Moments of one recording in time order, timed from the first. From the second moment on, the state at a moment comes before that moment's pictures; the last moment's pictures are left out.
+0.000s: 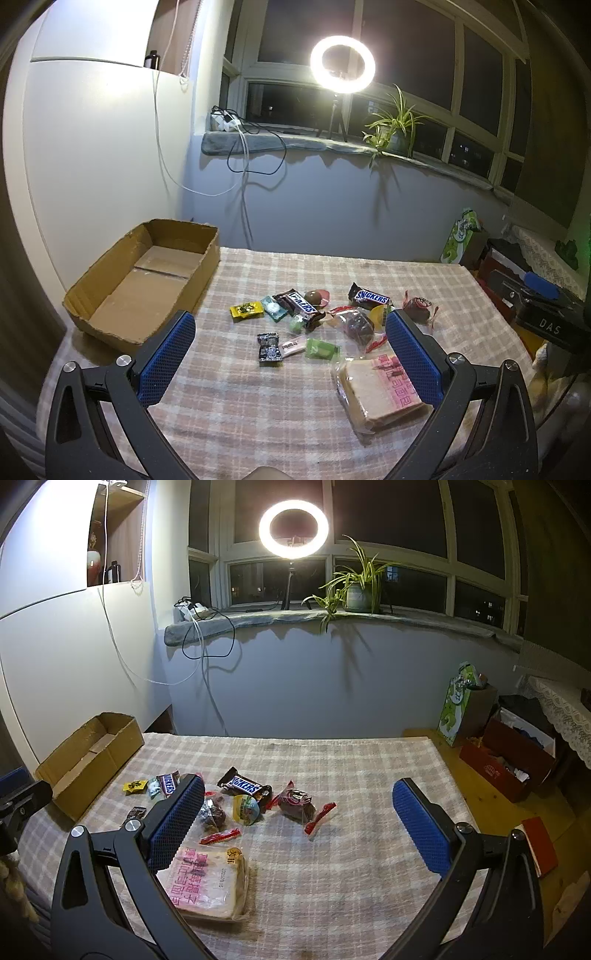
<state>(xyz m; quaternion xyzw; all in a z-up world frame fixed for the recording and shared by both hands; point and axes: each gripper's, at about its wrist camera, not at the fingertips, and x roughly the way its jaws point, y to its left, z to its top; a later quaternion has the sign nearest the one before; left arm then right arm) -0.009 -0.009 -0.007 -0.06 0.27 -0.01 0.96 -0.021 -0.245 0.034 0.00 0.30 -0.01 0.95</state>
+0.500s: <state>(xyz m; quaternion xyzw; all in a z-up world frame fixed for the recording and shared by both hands) -0.002 -0.014 -0.014 -0.06 0.28 -0.03 0.96 -0.018 -0.249 0.023 0.00 0.30 -0.01 0.95</state>
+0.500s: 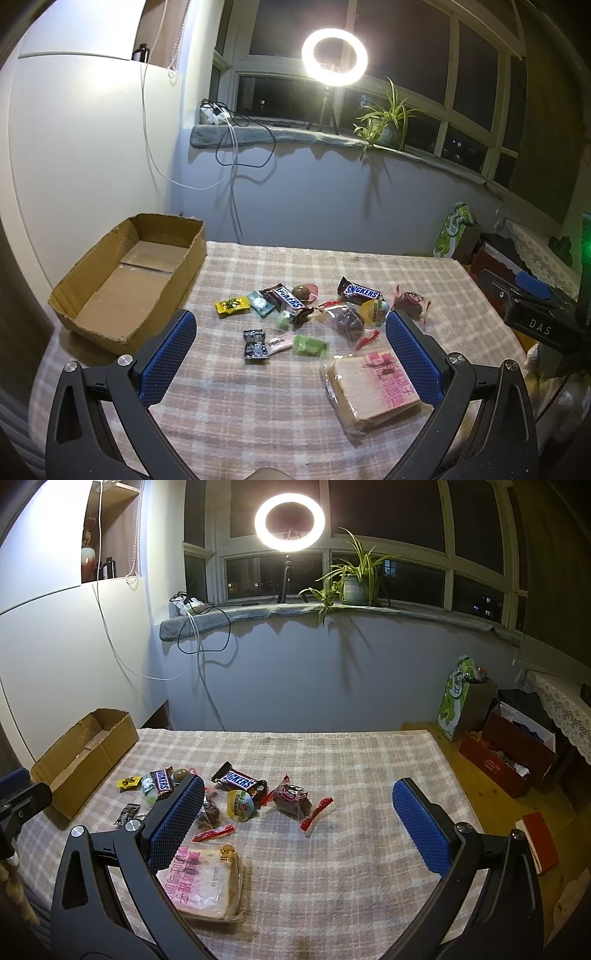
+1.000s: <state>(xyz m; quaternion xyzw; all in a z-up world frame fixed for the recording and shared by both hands) -0.001 -0.016 -0.011 -0.06 0.28 -0.03 0.96 -0.016 -0.252 0.027 0.00 0.30 -0.02 0.95</state>
